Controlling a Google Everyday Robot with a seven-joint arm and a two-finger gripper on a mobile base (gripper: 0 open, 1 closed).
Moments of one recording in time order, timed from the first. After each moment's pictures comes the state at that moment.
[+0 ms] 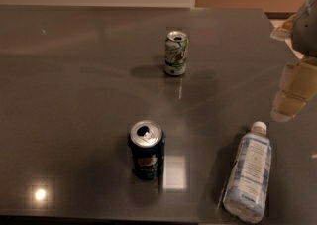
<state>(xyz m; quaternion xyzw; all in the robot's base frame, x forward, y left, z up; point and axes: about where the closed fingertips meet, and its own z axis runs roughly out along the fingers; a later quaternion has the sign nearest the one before) 0.438 -0.217 0.976 -0.60 0.78 -0.03 0.16</state>
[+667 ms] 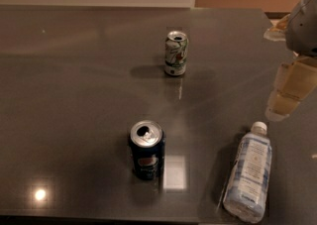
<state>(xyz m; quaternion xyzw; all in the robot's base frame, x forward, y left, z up) 0.440 -0.204 0.975 -0.61 0.77 -0.02 0.17</state>
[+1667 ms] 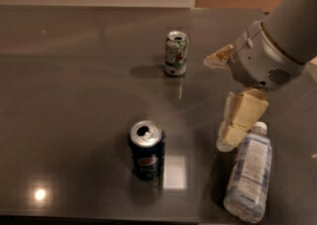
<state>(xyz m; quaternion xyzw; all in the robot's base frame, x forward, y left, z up) 0.407 -0.104 0.940 -0.69 0.69 0.11 0.21</state>
